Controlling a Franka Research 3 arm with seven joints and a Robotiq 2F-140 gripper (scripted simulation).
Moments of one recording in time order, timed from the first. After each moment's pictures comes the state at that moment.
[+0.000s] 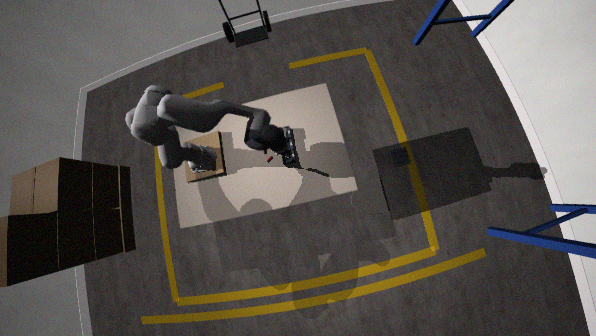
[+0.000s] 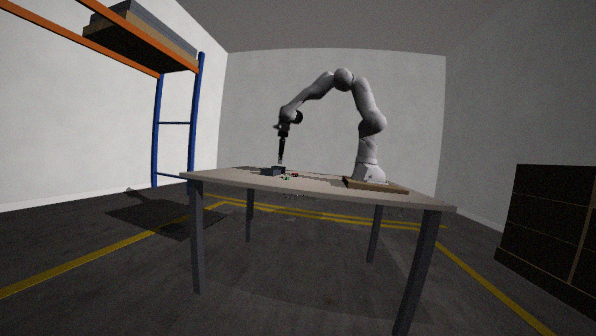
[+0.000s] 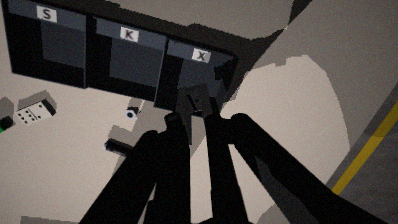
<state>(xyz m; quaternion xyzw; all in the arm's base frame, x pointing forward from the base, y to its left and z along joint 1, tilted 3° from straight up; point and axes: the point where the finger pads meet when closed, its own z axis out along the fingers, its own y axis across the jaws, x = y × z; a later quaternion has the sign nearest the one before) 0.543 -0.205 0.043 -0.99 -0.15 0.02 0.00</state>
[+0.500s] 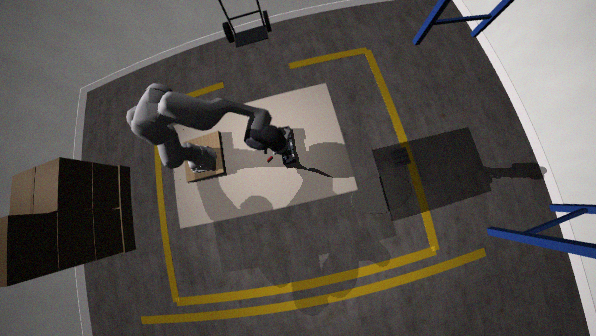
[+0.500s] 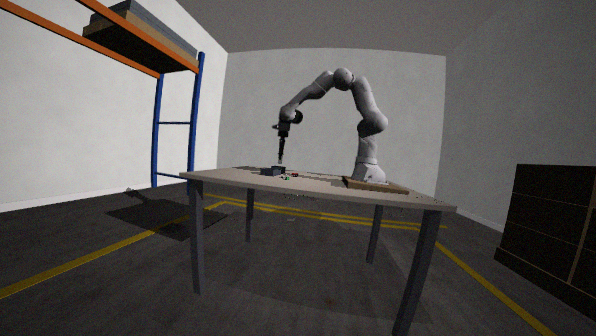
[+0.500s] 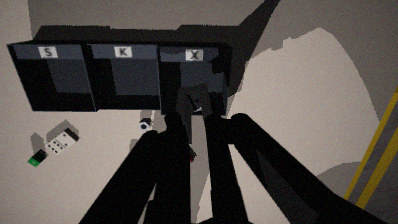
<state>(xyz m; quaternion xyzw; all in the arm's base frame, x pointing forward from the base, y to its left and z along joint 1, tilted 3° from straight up) 0.543 -0.204 0.042 -1.00 -0.03 0.02 0.00</state>
